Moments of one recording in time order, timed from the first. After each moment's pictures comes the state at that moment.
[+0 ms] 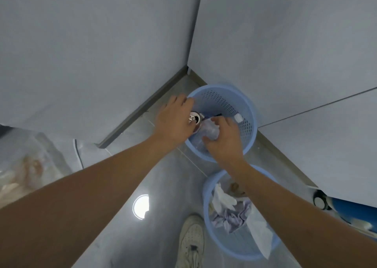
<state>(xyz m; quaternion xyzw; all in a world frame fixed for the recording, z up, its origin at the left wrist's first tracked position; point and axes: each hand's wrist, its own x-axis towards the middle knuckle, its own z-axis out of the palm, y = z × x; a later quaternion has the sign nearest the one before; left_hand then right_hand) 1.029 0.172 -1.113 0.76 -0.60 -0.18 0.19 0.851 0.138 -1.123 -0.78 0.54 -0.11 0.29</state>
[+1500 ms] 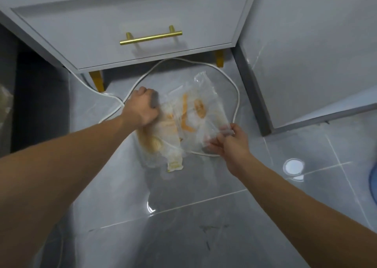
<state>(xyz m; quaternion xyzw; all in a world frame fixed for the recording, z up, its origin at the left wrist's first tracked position) 1.435 0.638 -1.328 0.94 -0.21 -0.22 0.13 1.215 0.456 -1.299 -0.50 0.50 -0.03 0.71</state>
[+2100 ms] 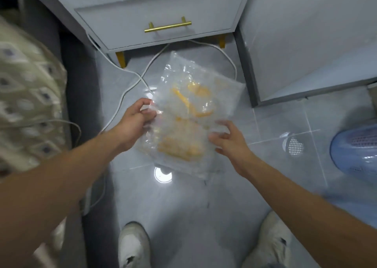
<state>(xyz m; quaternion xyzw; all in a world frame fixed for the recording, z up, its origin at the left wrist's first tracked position) 1.288 0.731 -1.172 0.70 0.09 -0.40 0.58 1.118 0.503 -1.173 -0.58 0.42 0.15 0.68</state>
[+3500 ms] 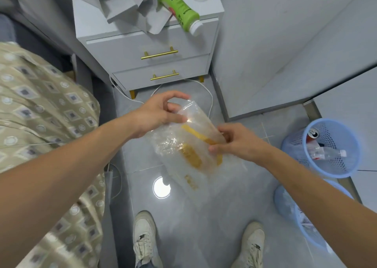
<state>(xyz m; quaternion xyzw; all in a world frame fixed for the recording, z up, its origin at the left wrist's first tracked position) 1.266 0.668 -0.890 0.70 -0.16 -0.48 0.50 1.088 0.462 -0.893 -0.73 0.20 0.24 0.61</state>
